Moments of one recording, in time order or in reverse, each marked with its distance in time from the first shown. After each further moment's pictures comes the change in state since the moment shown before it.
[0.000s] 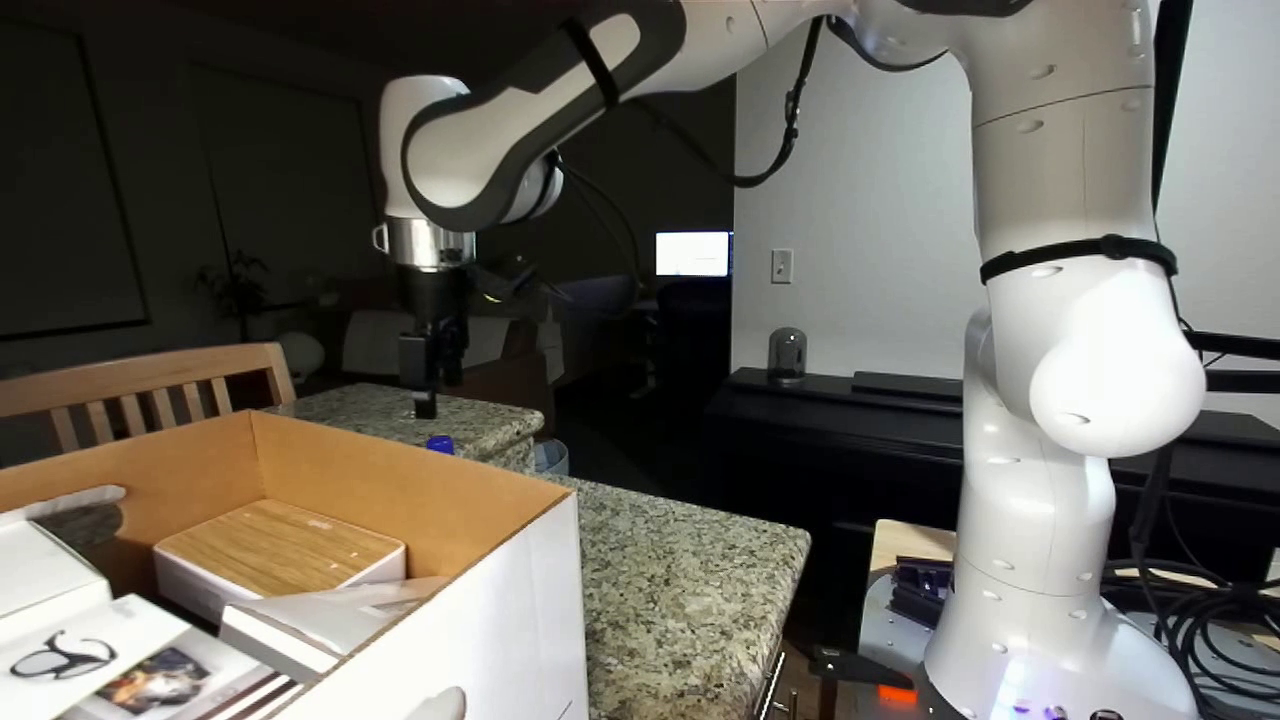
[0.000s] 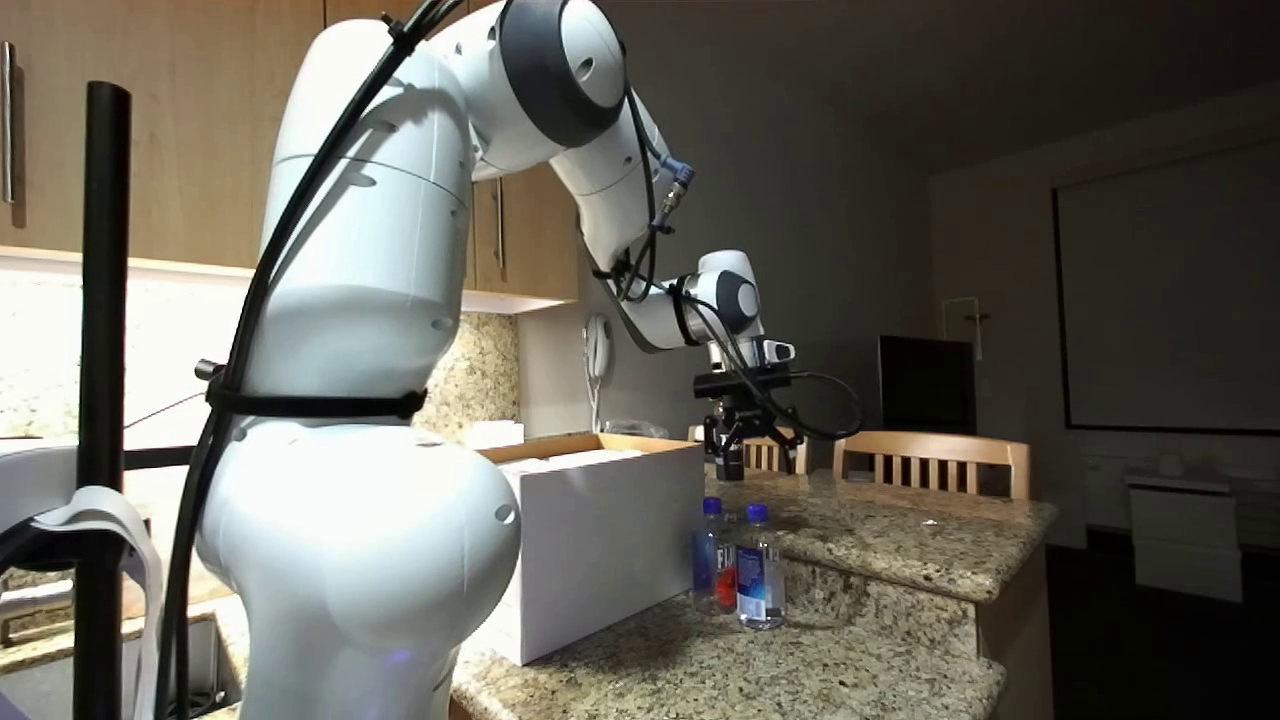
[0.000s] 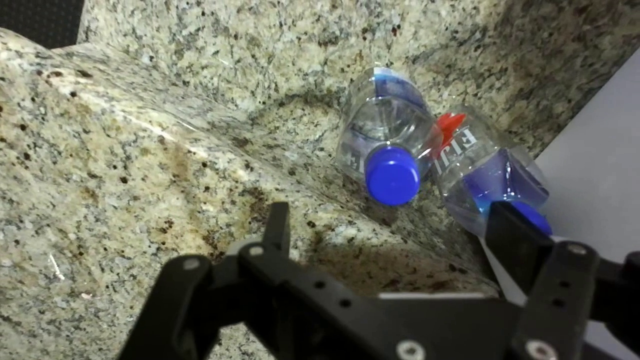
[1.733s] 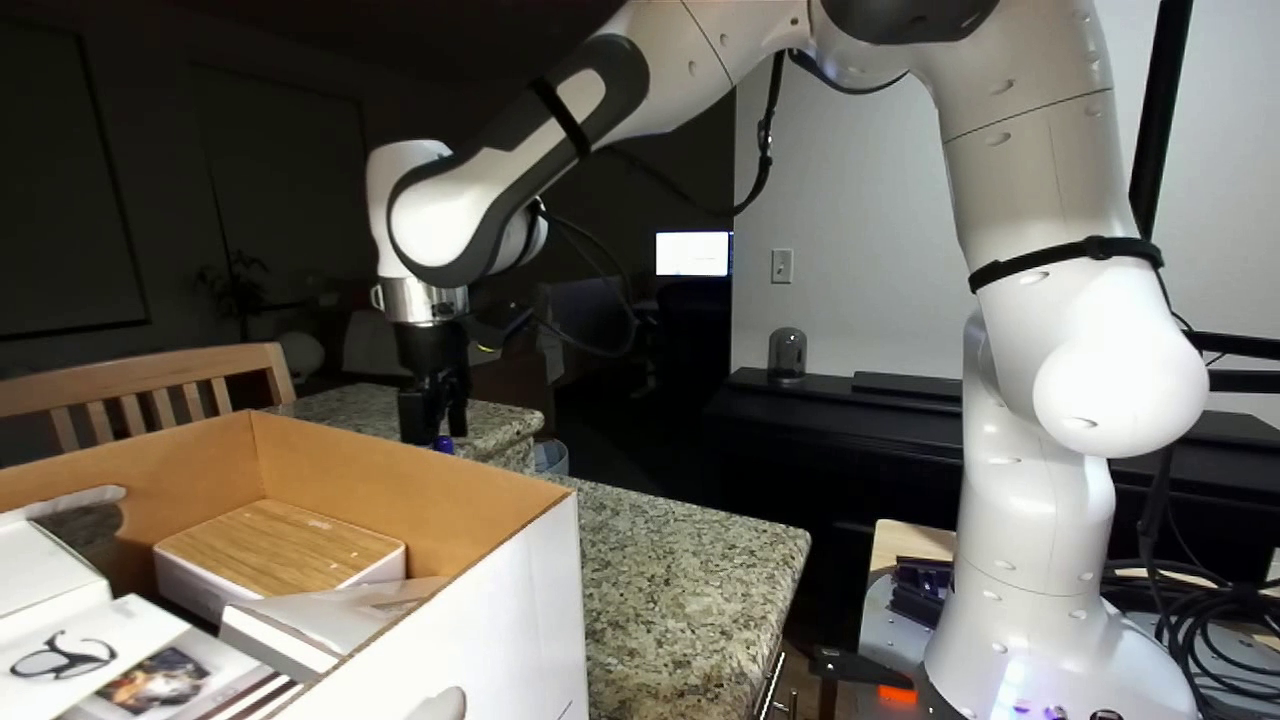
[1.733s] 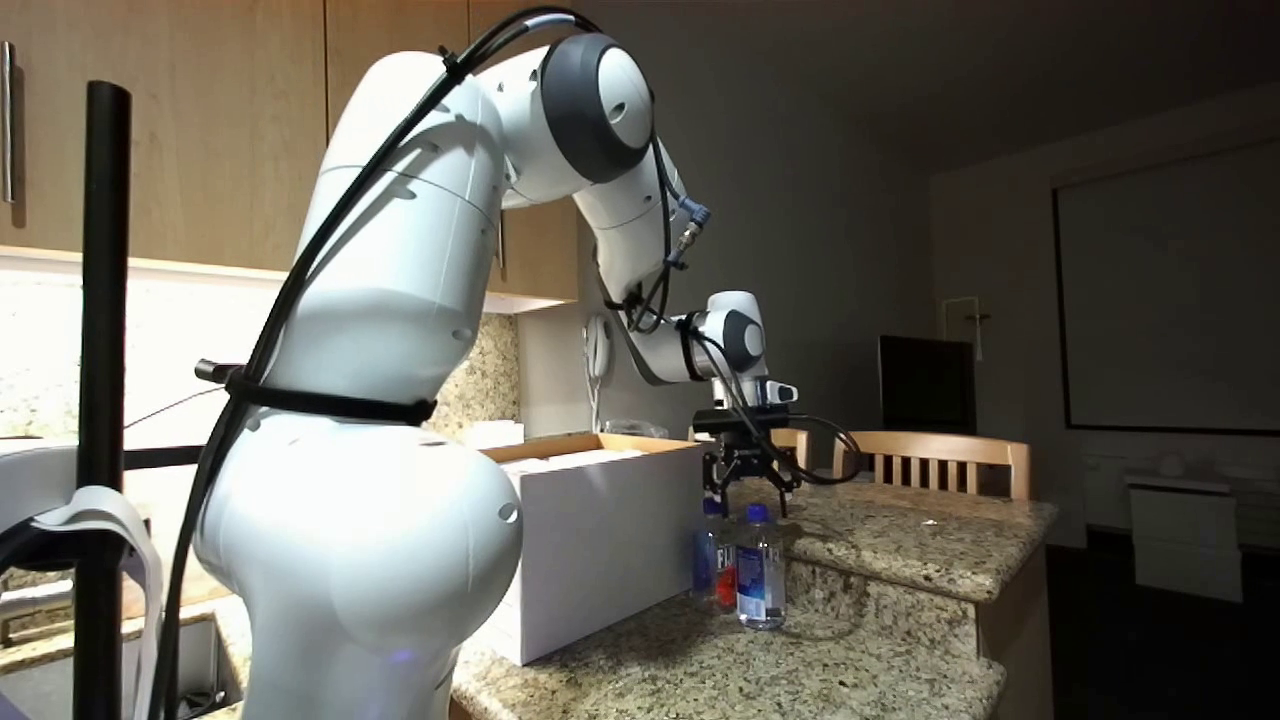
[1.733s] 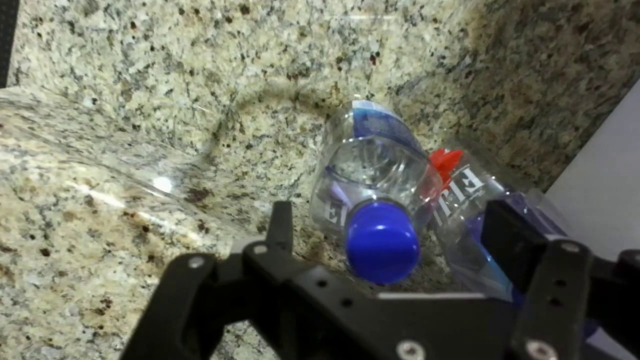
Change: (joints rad) arm 0.017 0.118 -0.009 0.023 0.016 0.000 0.036
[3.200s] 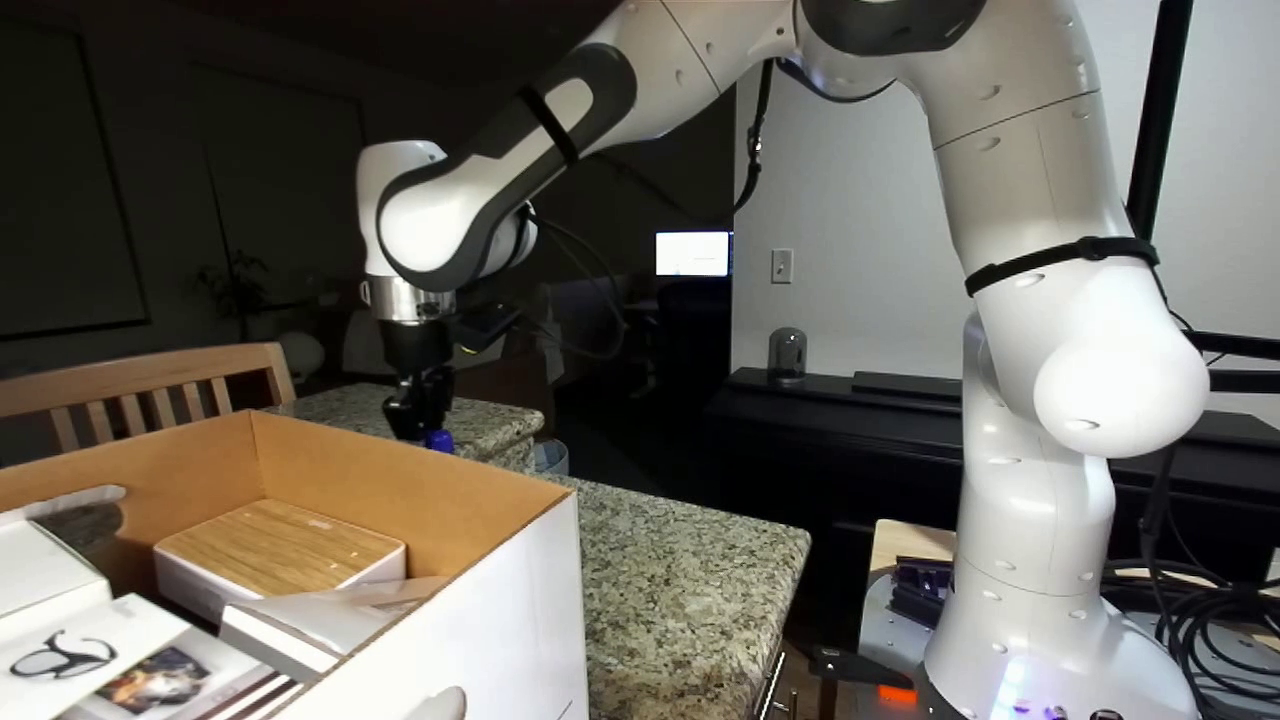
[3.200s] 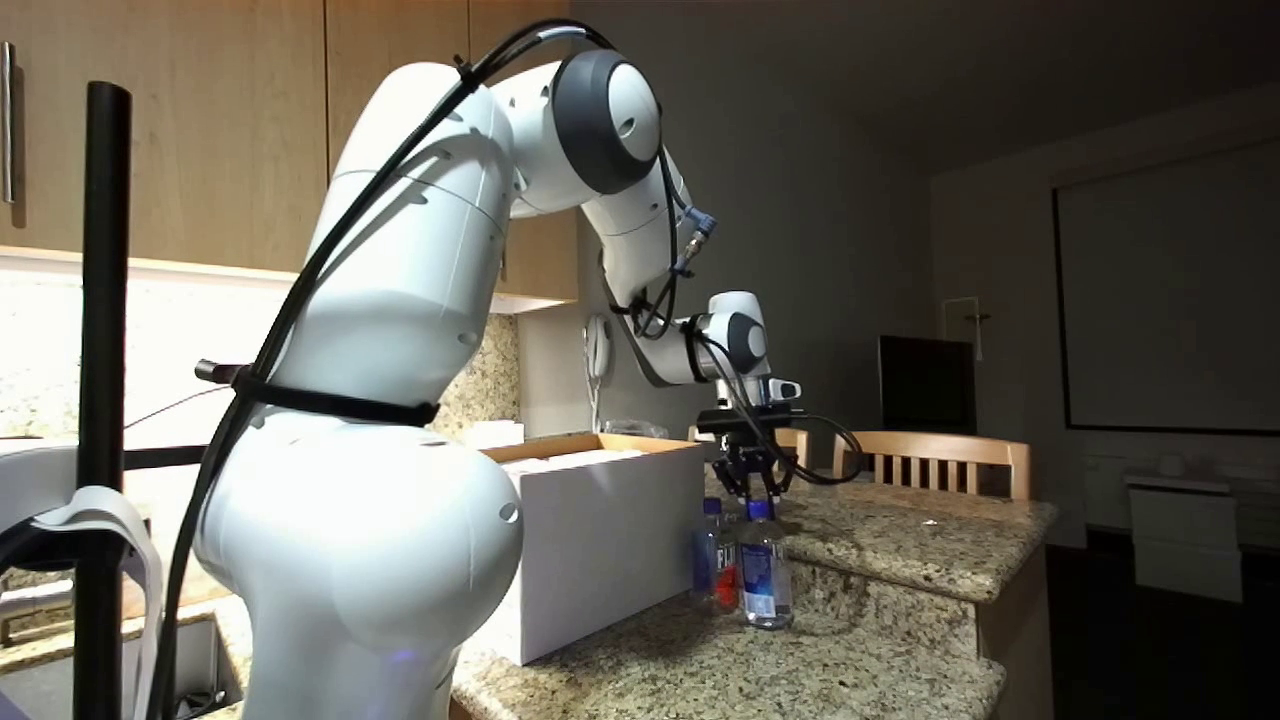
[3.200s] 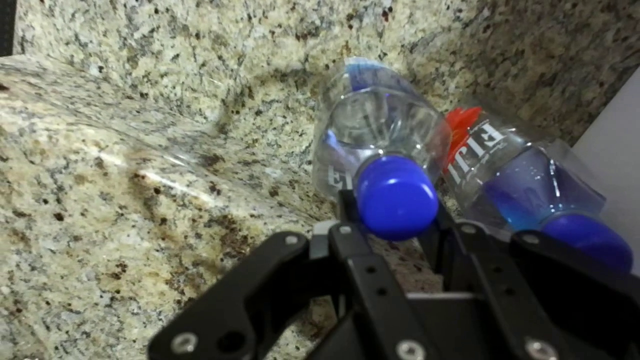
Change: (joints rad) arm 0.004 0.033 -0.003 0.046 -0.017 0.035 0.038
